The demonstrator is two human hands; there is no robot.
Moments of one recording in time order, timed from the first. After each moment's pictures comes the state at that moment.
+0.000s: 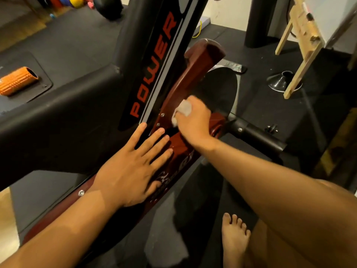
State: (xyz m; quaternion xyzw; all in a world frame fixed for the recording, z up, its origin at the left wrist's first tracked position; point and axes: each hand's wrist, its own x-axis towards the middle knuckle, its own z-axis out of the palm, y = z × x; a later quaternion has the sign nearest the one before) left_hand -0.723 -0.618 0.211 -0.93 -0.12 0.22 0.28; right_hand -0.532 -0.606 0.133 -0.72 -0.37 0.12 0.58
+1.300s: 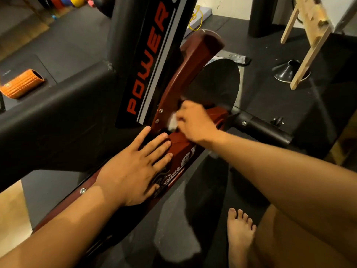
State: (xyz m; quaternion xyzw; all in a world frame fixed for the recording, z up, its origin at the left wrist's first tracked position) left_hand -0.718 -0.619 0.209 -0.91 -0.09 0.31 0.27; right_hand -0.511 -0.607 0.110 -0.67 -0.63 0.13 0.36
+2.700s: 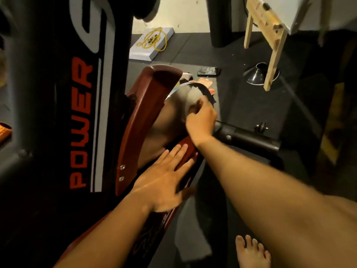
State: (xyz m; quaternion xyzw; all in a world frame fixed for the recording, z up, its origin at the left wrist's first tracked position) left_hand -0.597 -0.566 0.129 -0.97 -0.09 0.23 0.01; right_hand -0.420 -0.564 0.081 -0.79 -0.16 0.08 0.58
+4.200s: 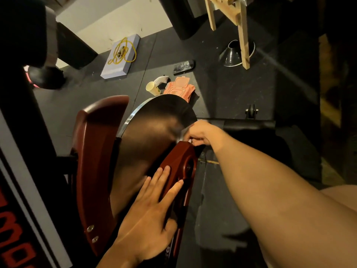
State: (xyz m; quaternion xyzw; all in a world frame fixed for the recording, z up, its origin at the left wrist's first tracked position) left_hand -0.586 -0.575 0.146 -0.96 -0.11 0.27 -0.01; right_hand -0.331 -0.559 -0.018 -0.65 -0.04 0.55 0.52
